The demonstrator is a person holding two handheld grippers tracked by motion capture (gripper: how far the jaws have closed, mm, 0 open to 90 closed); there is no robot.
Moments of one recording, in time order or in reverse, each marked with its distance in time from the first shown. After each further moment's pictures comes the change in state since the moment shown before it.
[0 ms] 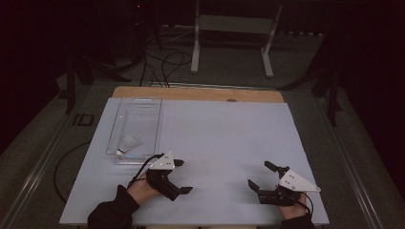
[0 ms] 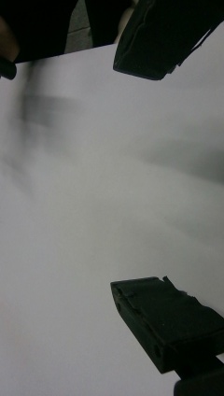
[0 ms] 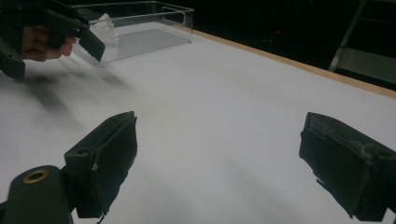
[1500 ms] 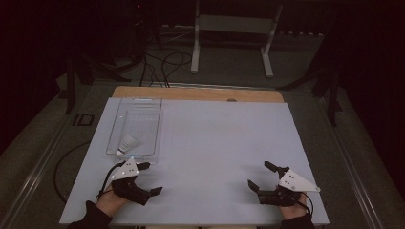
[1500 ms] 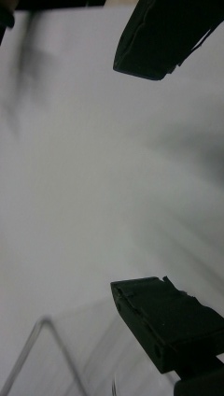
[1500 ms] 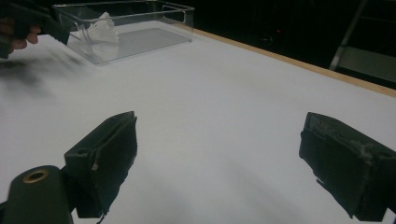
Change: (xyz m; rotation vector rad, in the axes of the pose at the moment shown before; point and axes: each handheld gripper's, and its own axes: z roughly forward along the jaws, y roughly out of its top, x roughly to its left) left arm 0.003 -0.056 -0.075 -0.068 0.232 -0.096; right arm 0.000 0.000 0.000 0.005 0.000 0.001
